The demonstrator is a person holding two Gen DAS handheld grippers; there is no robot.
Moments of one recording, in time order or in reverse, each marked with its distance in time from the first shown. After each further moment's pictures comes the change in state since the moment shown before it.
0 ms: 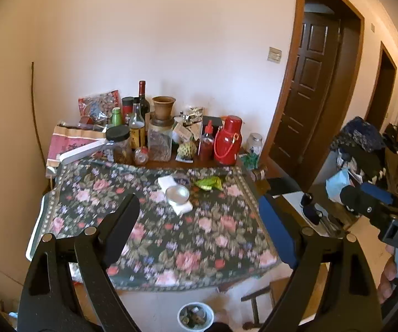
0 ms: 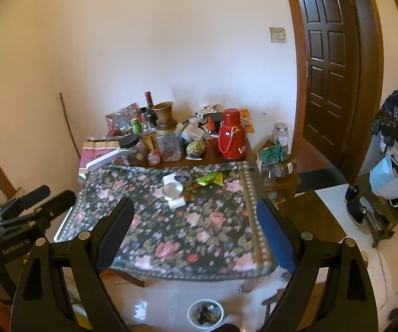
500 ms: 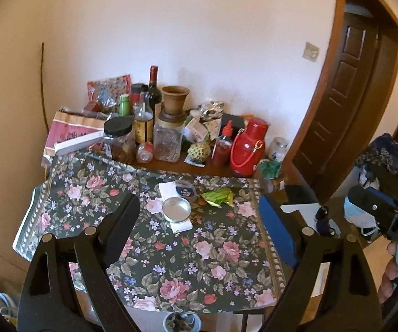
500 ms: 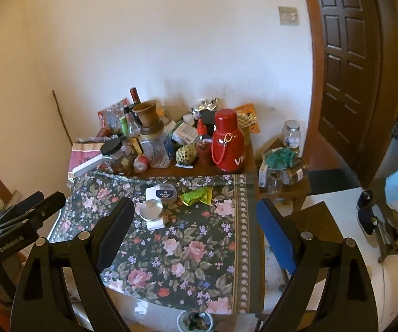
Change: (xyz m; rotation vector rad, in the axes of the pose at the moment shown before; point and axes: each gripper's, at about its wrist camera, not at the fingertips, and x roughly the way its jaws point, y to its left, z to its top) left arm 0.101 -0.012 0.039 -0.109 0.074 0.128; right arm 0.096 -0.060 0.061 -0.015 0.107 0.088
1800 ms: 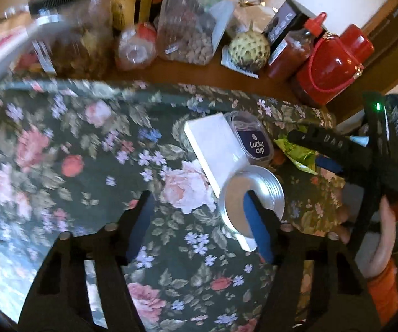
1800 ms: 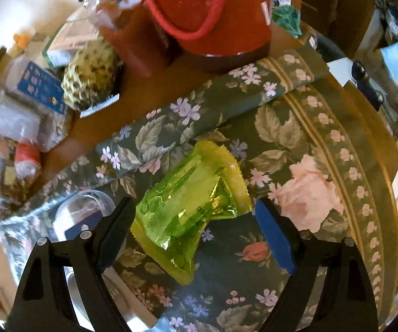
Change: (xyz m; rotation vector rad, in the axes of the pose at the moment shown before) left arm 0.317 0.133 -0.024 -0.024 0.584 -0.177; right arm 0.353 -0.016 -0.033 0.416 0.478 -0.273
